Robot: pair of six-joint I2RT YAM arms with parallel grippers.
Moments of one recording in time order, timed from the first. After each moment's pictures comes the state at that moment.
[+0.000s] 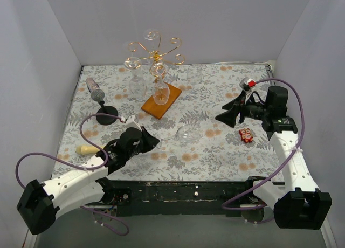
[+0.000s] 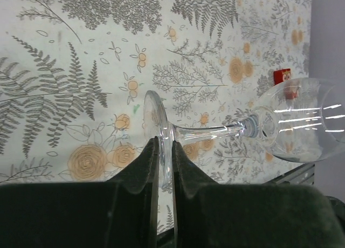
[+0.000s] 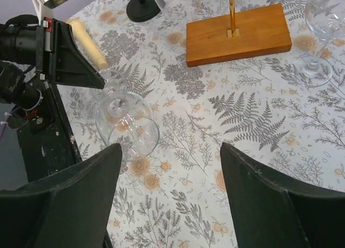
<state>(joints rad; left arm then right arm) -0.79 0.89 0.46 -0.08 -0.18 -0.99 0.02 1.03 0.91 -0.36 -1.07 -0.13</state>
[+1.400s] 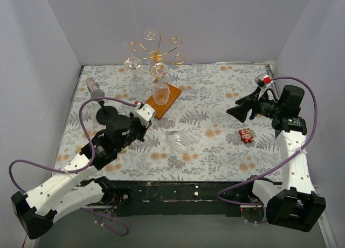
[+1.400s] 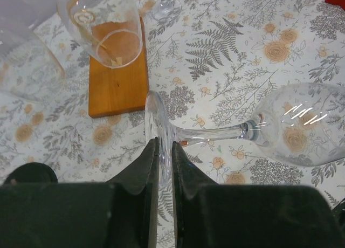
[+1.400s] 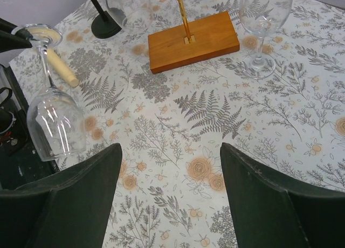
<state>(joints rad) -0.79 0.82 0.78 -0.31 -0.17 0.09 -0.16 1.02 0.96 -0.41 -1.09 -0.15</state>
